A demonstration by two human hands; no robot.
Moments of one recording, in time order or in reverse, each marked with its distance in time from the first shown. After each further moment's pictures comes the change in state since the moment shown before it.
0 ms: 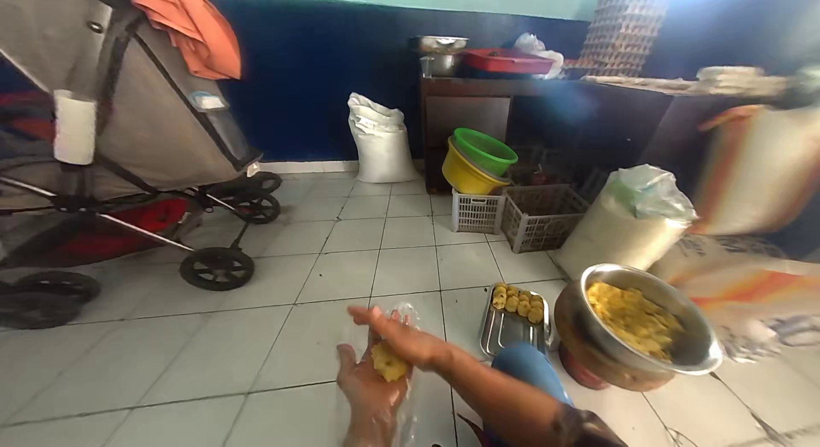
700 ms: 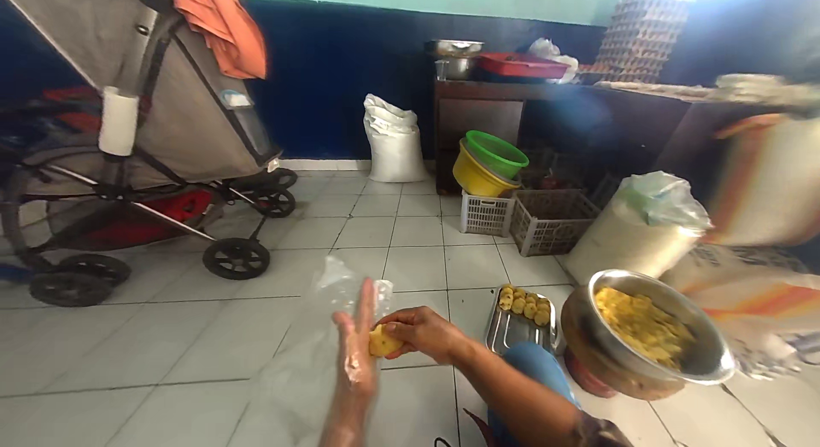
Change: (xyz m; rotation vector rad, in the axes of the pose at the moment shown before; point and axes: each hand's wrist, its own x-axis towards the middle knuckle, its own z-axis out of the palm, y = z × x) left_hand -0.015 0.050 0.017 0.910 -0.263 0.501; right_hand -0.021 -0.021 -0.003 0.151 0.058 0.240
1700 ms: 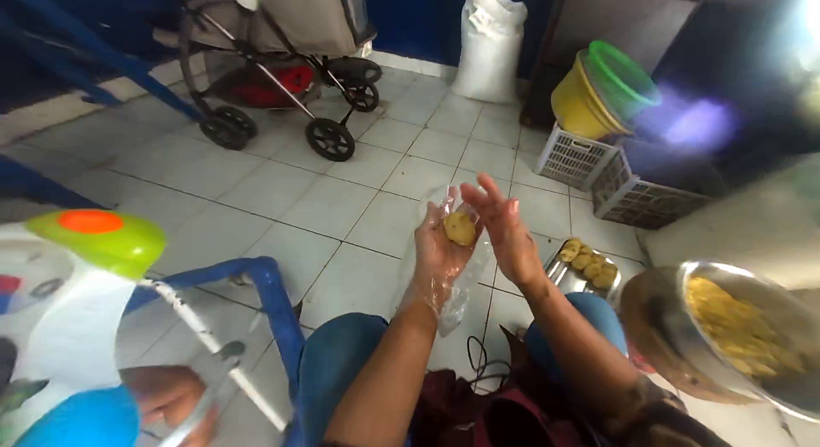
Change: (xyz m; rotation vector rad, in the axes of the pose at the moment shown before) left_hand 0.003 0.006 0.013 -1.008 0.099 -0.335; right_hand 0.004 0.010 0.009 -0.228 0.045 -0.635
